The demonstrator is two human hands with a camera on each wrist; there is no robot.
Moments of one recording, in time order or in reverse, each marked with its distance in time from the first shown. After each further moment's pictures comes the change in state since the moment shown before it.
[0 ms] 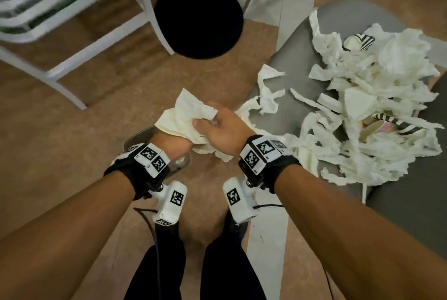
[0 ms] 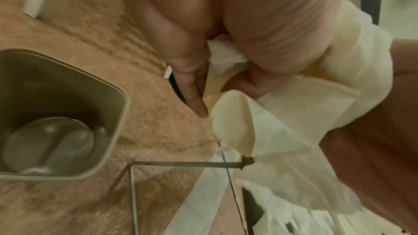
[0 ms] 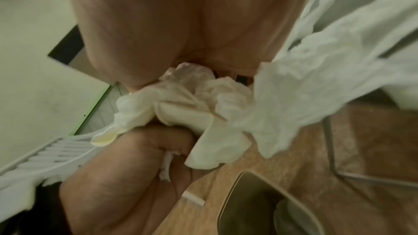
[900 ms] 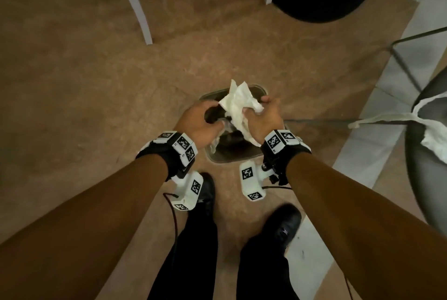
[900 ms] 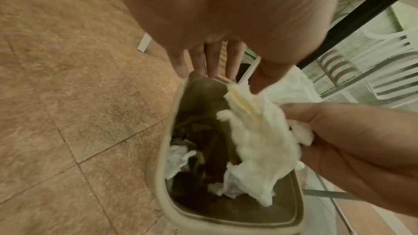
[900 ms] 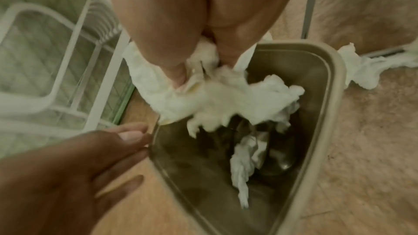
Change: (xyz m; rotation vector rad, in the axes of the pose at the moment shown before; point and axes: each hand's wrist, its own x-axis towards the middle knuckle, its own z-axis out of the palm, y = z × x) left_hand 0.093 -0.238 -0.008 -0.179 0.125 0.001; right_hand 0.163 0.125 0.217 0.010 0.224 0.306
